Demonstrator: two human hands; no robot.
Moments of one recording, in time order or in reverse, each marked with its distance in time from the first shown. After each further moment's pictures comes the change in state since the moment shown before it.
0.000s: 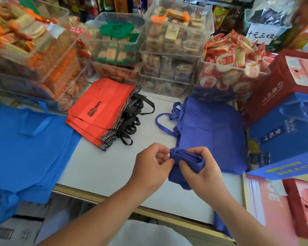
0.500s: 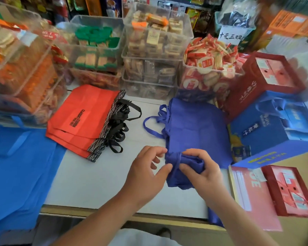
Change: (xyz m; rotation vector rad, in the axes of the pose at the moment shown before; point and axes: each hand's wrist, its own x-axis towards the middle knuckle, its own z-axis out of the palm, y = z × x) left_hand 0.004 0.003 -0.025 0.023 -0.168 0.220; right_hand -0.006 -0.011 0.001 0.059 0.149 -0.006
